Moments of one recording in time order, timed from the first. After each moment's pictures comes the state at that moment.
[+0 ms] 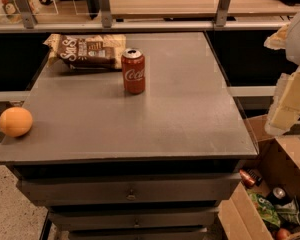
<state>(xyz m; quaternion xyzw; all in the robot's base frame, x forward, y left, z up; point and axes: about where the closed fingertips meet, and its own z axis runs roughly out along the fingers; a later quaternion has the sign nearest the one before) 0.438 -0.216 0.978 -0.60 0.78 -0.04 0.16</state>
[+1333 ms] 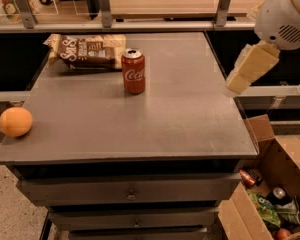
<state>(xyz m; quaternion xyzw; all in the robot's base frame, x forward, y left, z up) 0.515 -0.183 0.996 -0.55 0.79 -0.05 0.29</state>
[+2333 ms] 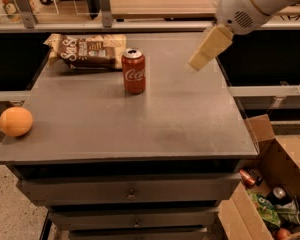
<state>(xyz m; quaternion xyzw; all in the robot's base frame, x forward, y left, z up) 0.587 -0.121 0.997 -0.56 0.74 0.03 0.37</state>
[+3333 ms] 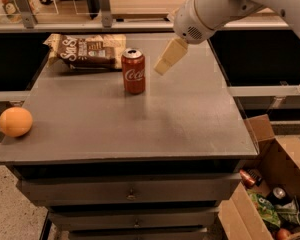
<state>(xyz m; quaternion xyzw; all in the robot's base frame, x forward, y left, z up) 0.644 -0.045 0.950 -0.60 0.70 0.09 0.38</state>
